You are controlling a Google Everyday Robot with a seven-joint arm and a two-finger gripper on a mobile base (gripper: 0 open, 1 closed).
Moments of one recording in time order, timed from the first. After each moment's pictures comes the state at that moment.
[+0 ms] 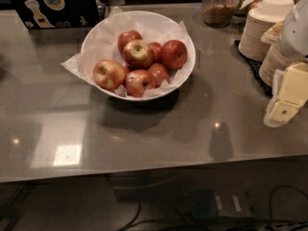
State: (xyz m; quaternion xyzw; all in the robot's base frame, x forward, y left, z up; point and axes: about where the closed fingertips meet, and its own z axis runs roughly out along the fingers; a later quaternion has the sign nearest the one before) arm 0.438 -0.217 0.976 -0.60 0.78 -0.03 0.16
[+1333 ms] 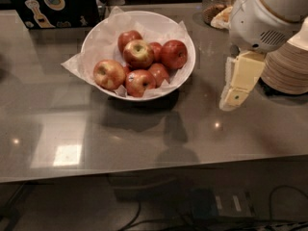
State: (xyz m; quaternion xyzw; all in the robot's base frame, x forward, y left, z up) arm 0.476 -0.133 0.985 -0.68 0.70 -0.02 0.23
